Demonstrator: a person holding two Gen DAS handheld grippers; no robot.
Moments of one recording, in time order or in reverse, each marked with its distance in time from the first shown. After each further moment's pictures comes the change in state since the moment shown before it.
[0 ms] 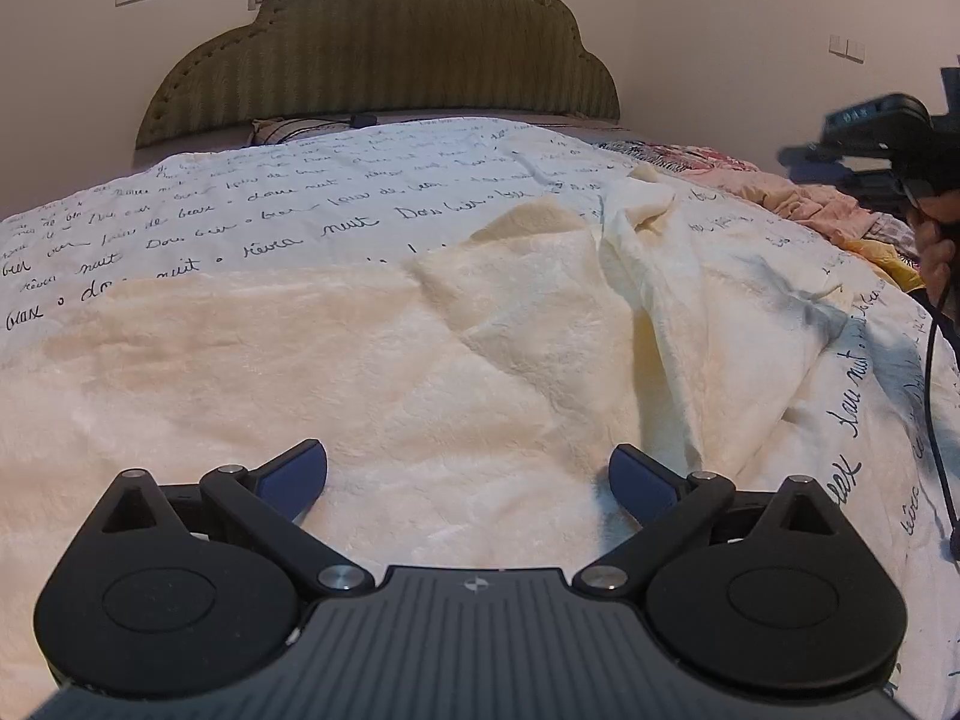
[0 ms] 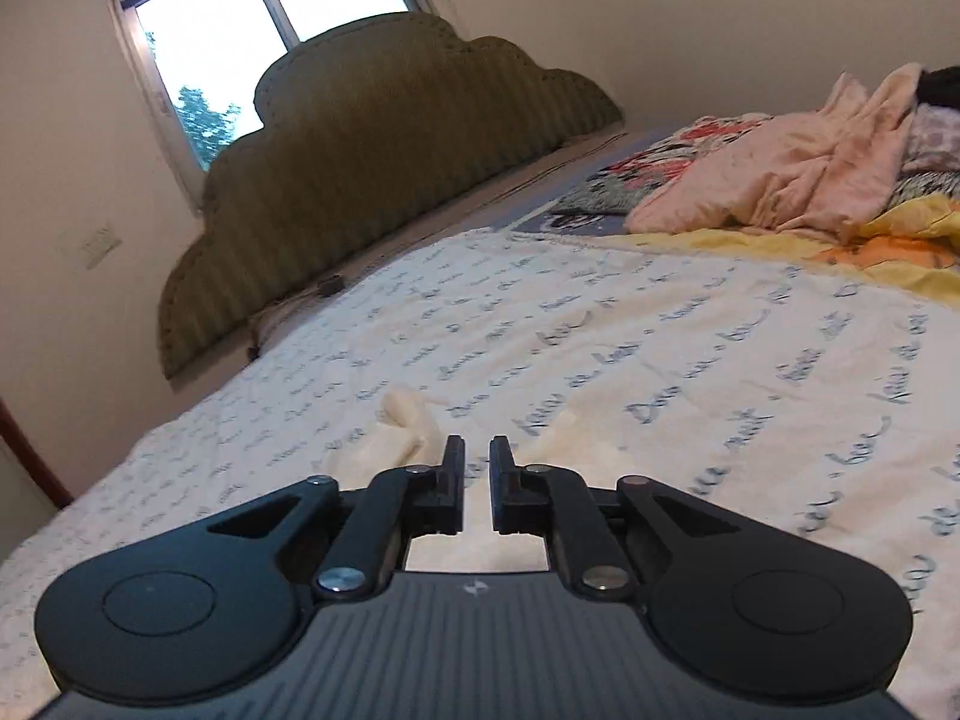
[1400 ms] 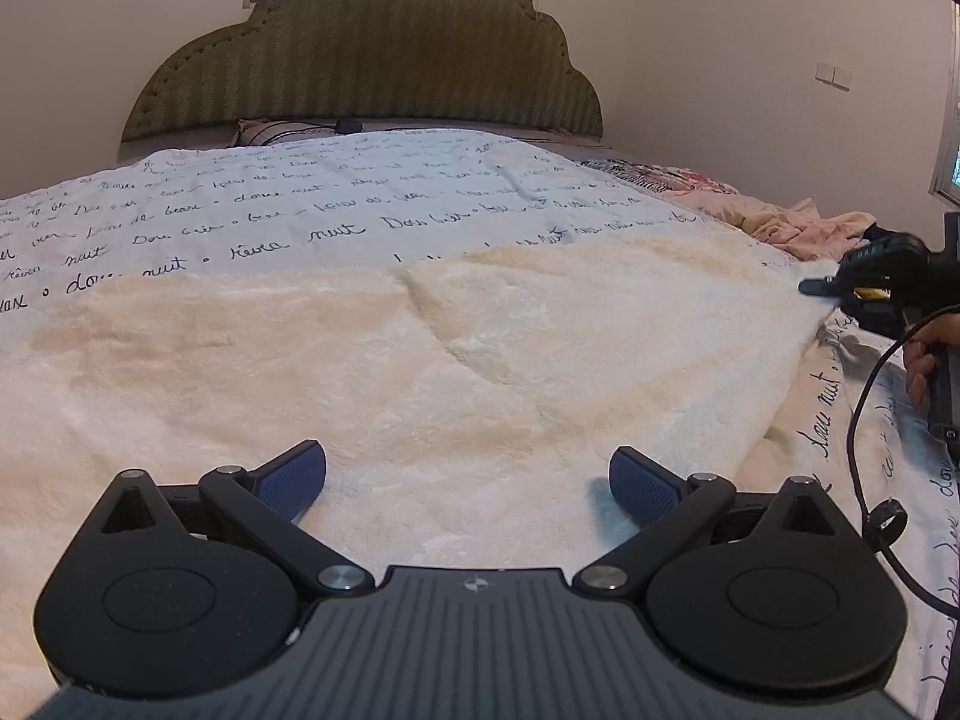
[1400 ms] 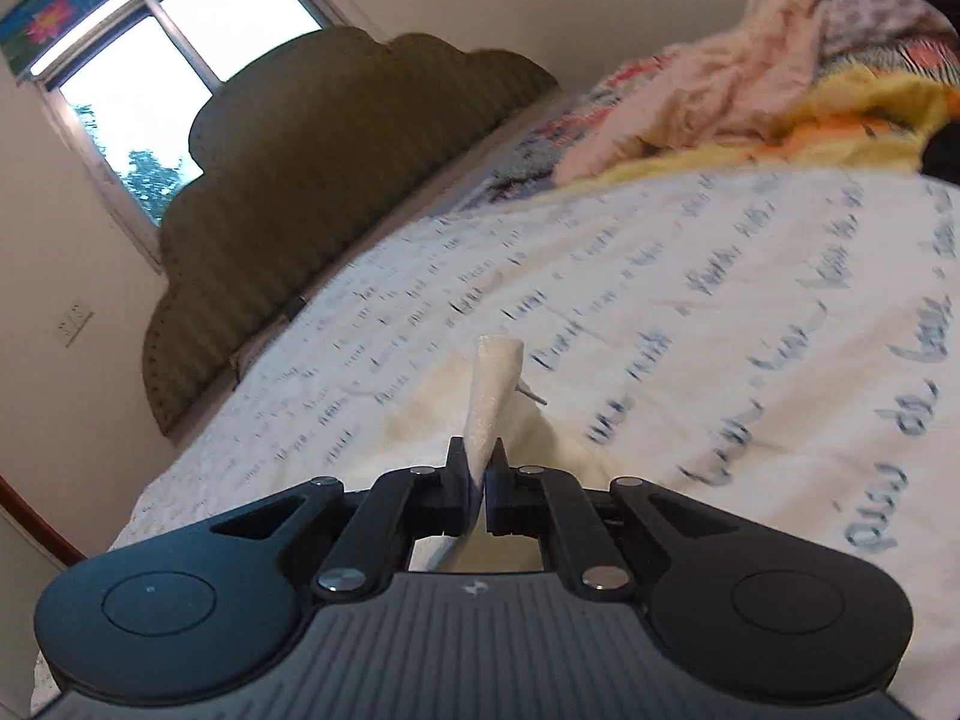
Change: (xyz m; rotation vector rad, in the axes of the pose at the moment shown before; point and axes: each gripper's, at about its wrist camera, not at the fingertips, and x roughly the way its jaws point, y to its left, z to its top) left arm -0.004 0.007 0.000 -0.030 -0.021 -0.059; right arm -0.001 -0.087 -0.032 0.226 0.024 -0.071
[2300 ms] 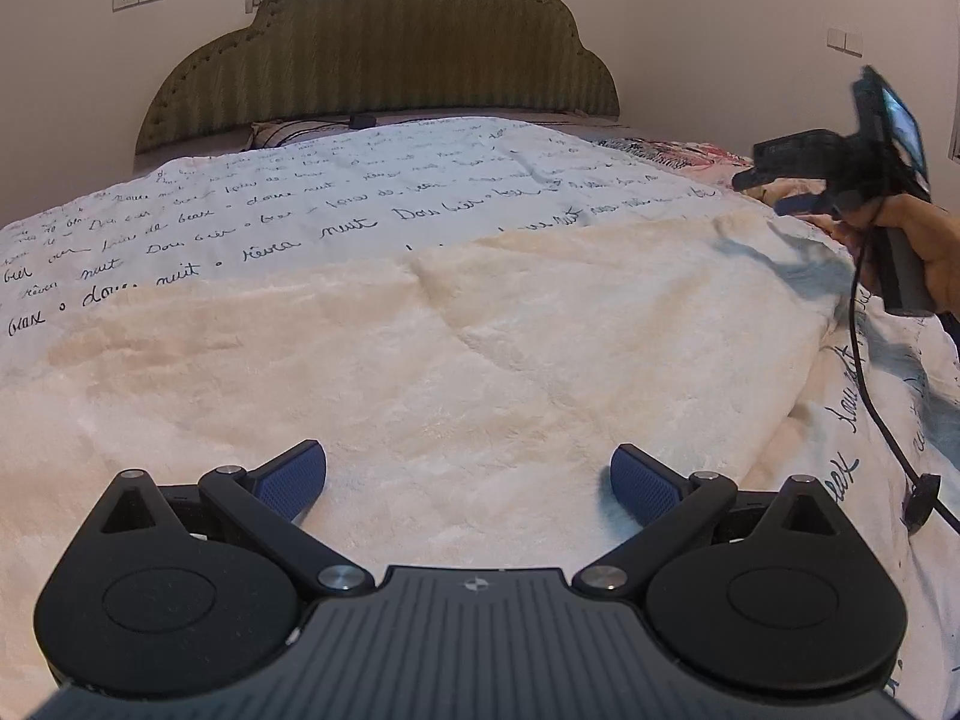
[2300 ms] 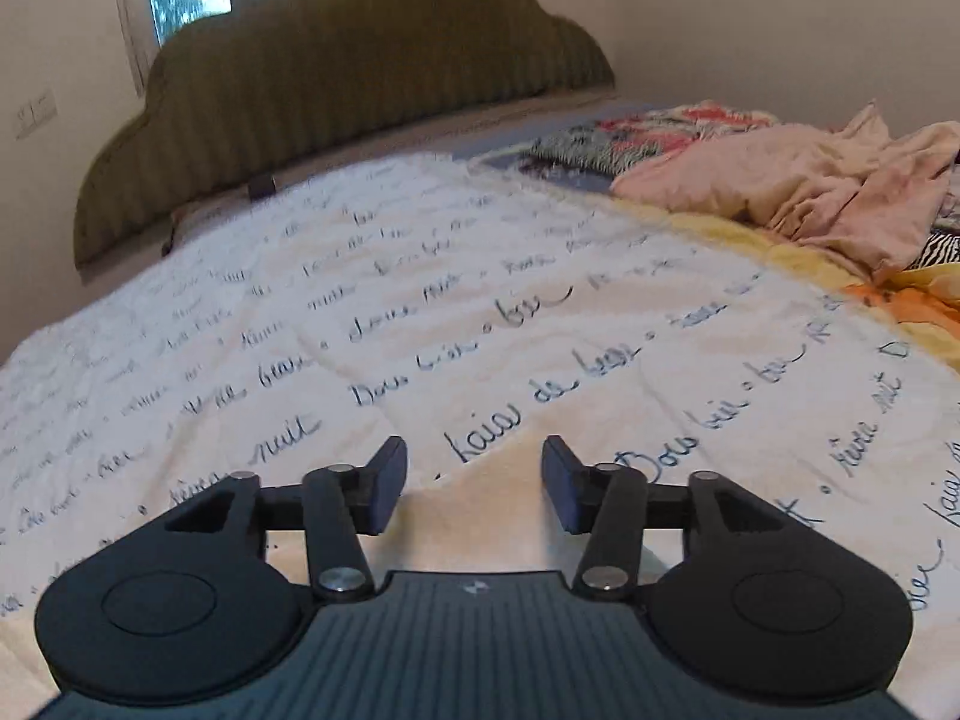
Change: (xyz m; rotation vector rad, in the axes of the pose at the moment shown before) left arm 0.004 -0.007 0.001 0.044 0.021 0.064; right arm 0.088 0.088 0.026 -0.407 0.037 -0.139
